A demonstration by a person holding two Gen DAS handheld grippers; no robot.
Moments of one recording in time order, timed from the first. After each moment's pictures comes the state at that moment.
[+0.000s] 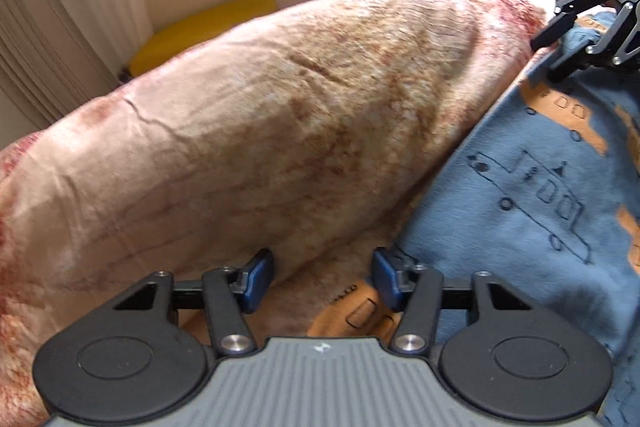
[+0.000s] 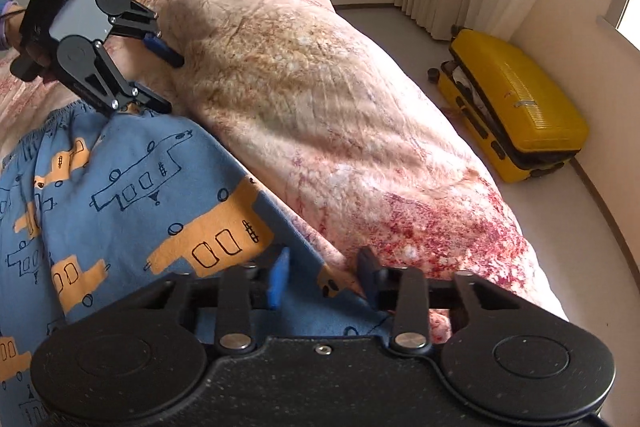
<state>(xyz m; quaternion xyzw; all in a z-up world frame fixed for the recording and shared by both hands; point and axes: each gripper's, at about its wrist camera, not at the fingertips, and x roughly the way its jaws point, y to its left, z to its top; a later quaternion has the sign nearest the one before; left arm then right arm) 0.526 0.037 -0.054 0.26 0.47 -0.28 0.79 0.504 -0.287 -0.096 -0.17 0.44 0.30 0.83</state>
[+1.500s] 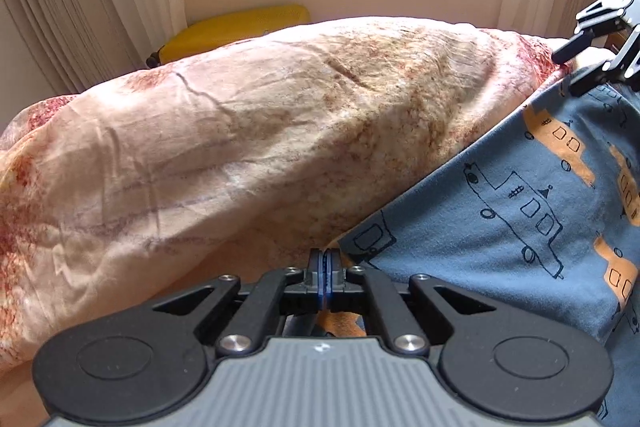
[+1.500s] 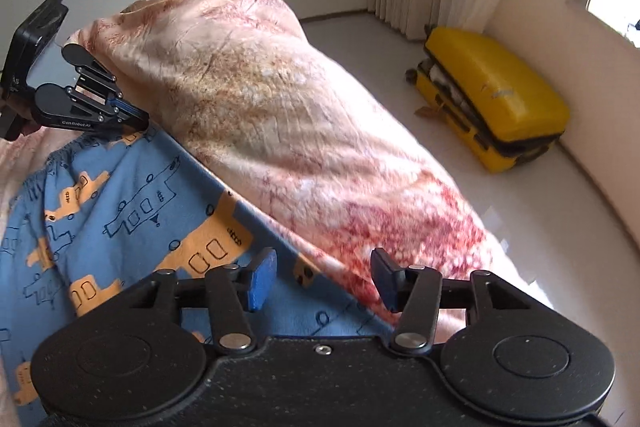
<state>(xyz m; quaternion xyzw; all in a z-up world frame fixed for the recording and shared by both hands) 0.502 0.065 -0.037 0.20 0.45 -0.24 0.84 0.509 -0.313 -0.076 -0.12 0.46 0.26 0.84</state>
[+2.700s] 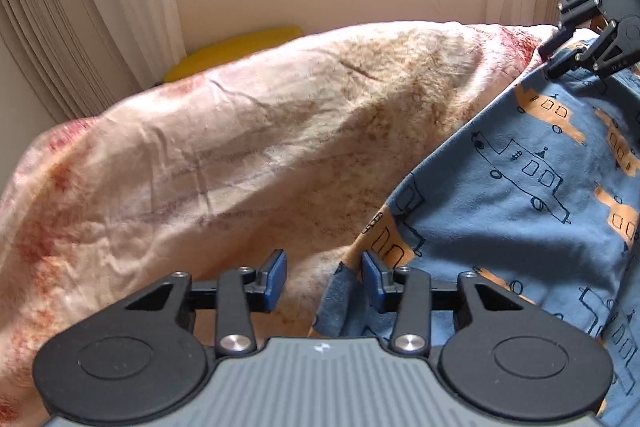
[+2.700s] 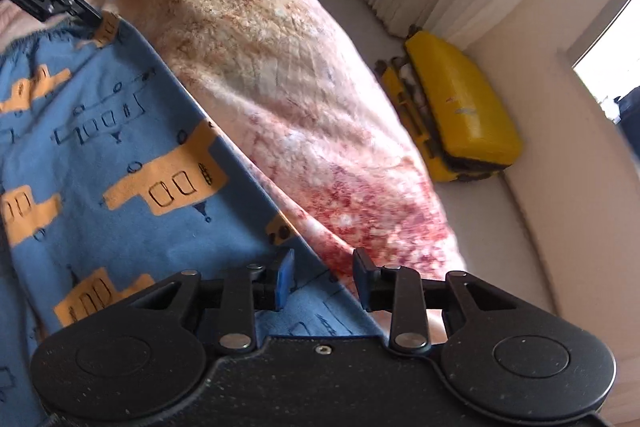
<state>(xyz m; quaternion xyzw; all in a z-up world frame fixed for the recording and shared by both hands) 0.493 0.084 -0.029 0.23 0.42 -0.26 0.84 0.486 -0.287 -0.092 -0.27 0.44 0.23 0.82</state>
